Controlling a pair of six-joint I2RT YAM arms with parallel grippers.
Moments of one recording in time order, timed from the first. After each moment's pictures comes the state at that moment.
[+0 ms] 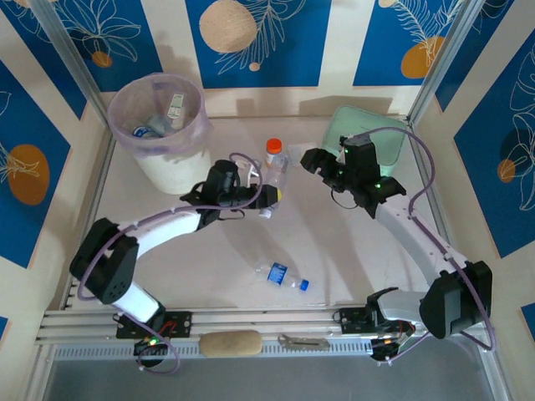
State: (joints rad) left arm -0.63 1.54 0.98 0.07 0.46 -0.62; right arm 0.34 1.25 1.04 -0.37 -0.21 0.83
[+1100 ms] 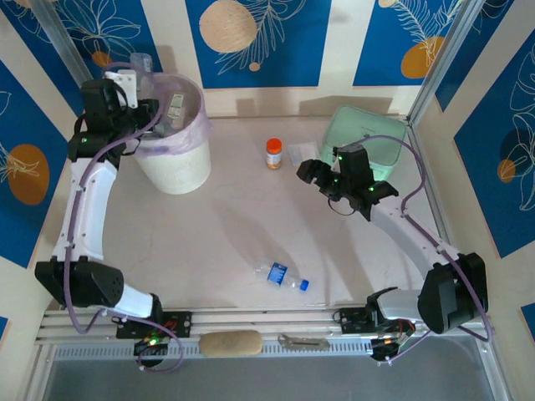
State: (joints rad) left arm 0.01 1.48 1.70 -0.63 0.09 0.00; right arm 0.35 1.28 0.98 -0.36 -0.25 0.82
